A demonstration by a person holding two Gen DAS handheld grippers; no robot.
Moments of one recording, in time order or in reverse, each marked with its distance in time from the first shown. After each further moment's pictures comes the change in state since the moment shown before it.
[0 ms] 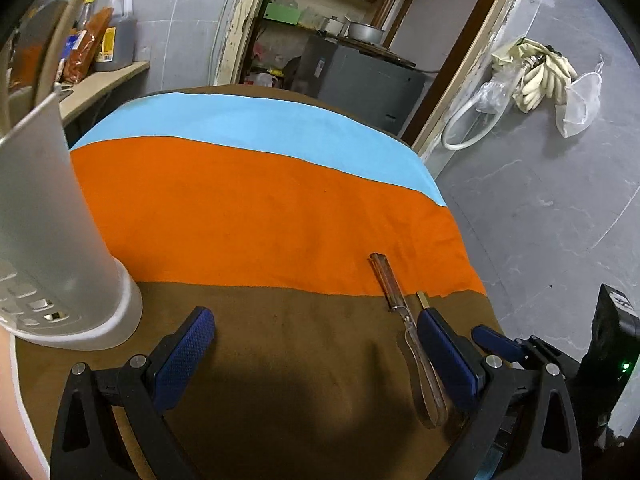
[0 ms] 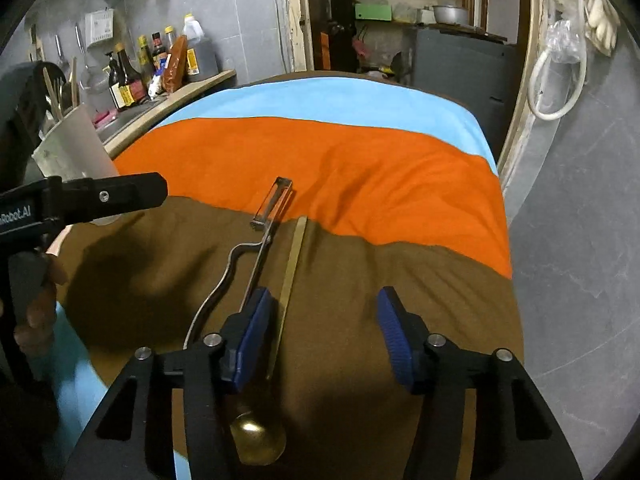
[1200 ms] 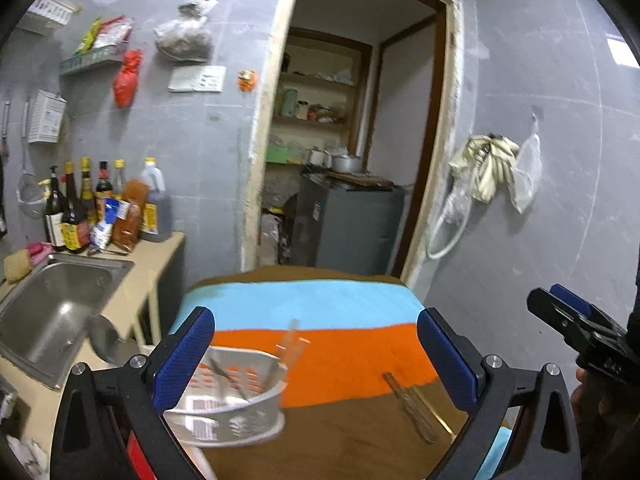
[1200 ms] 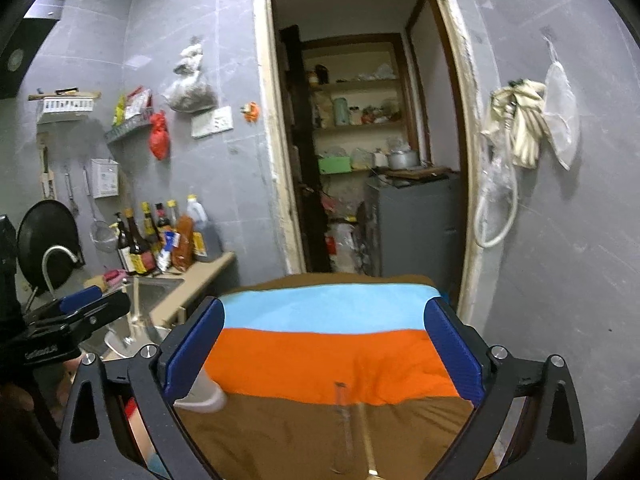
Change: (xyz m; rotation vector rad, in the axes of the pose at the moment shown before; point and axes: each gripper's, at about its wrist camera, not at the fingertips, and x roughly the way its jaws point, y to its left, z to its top) left arm -0.212 0.011 0.051 0.204 -0.446 0.038; right arm -0.207 0.044 0.068 0.185 -0.538 -0.105
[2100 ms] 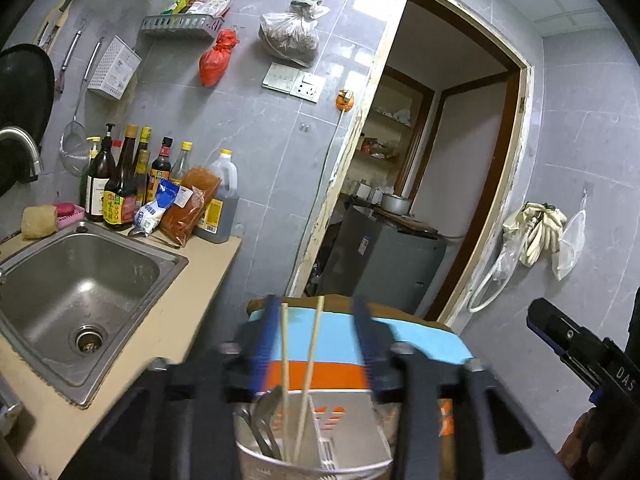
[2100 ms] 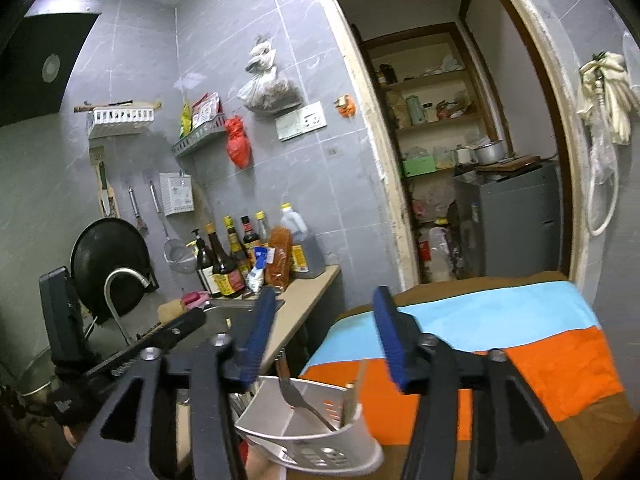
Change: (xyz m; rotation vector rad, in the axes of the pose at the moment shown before) left arm 0.009 0.175 -0.005 -0.216 -0.126 0.054; right arm 0.062 0.168 -0.016 0.052 -0.066 0.285
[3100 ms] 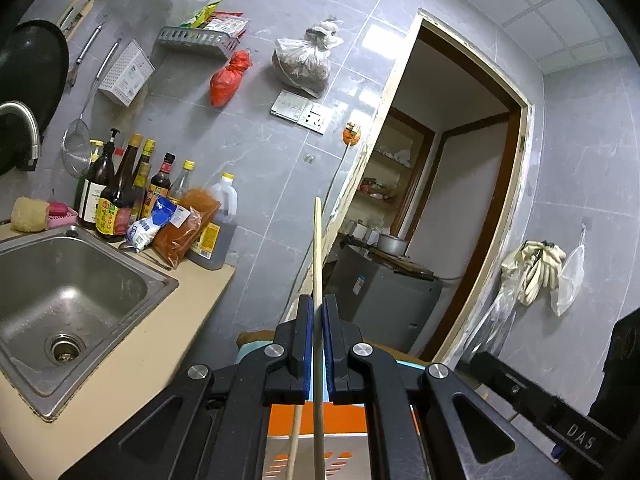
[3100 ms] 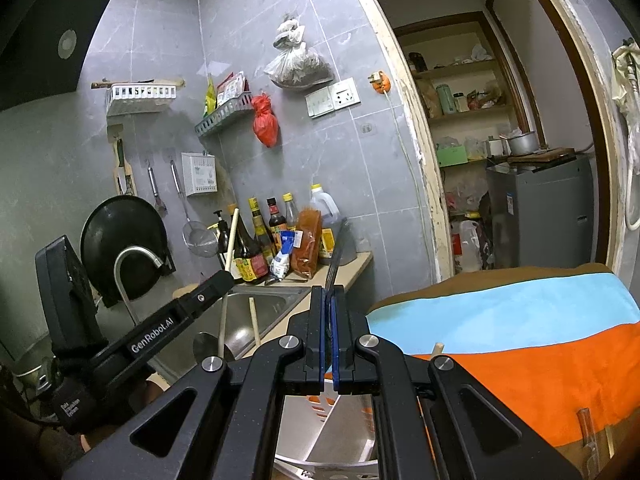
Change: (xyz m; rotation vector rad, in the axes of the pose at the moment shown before) left arm 0.031 0.019 -0.017 -0.068 -0.164 -0.030; right arm 0.071 0.024 -0.040 -0.025 0.029 0.127
